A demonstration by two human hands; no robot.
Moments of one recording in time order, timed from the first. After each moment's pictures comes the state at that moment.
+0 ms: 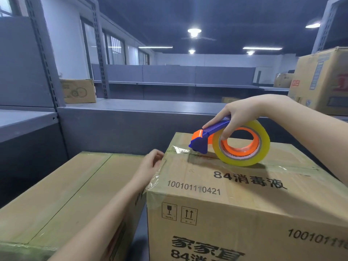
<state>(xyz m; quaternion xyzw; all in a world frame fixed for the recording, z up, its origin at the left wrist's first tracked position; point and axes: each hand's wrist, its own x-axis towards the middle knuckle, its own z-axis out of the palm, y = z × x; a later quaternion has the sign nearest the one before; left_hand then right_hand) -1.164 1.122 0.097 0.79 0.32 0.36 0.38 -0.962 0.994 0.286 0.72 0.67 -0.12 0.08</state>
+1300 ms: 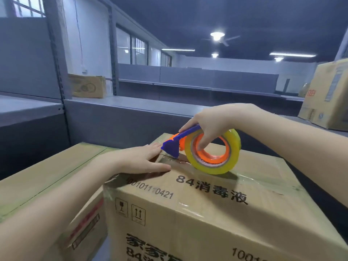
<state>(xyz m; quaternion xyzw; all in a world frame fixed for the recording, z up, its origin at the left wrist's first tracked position) -1.140 1.064 0.173 0.94 0.33 0.02 0.13 -0.947 1.001 0.274 0.61 0.78 0.05 0.12</state>
